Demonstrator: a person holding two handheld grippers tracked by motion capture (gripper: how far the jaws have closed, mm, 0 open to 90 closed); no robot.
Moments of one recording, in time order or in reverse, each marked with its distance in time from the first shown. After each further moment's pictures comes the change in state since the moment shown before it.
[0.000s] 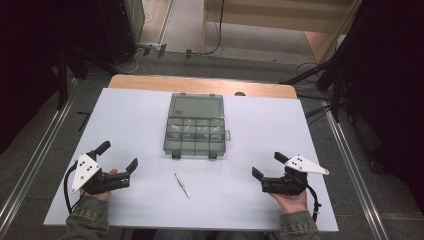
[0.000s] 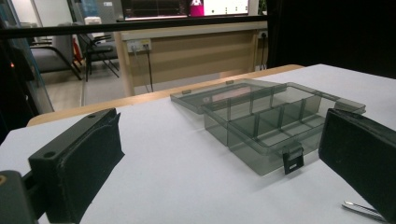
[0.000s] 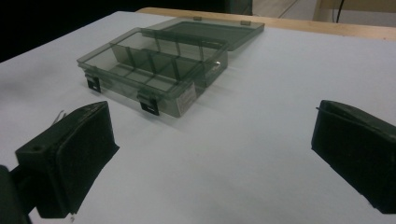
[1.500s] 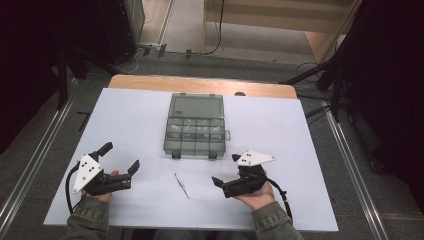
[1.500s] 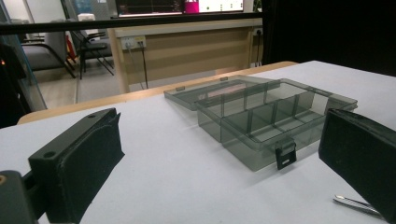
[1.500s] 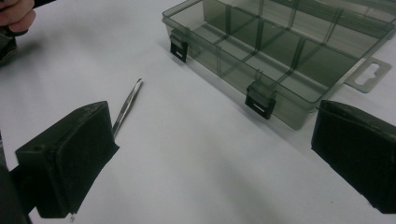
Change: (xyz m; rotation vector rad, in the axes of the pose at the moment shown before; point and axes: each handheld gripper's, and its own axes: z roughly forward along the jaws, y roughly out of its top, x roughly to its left) left arm -0.002 -0.002 0.001 0.012 -0.019 0.000; right arm 0.073 0.019 0.065 0.218 0.211 -0.161
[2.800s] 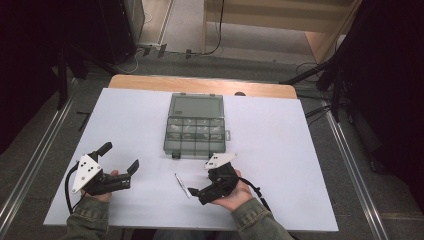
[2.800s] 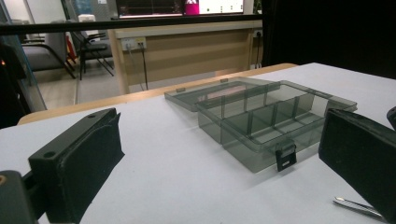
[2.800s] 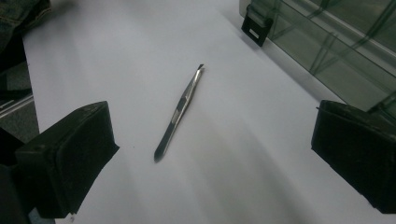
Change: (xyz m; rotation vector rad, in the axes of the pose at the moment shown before) left arm 0.001 0.000 -0.001 -0.007 0.001 -0.008; right arm 0.038 0.019 0.051 0.173 0.132 -0.076
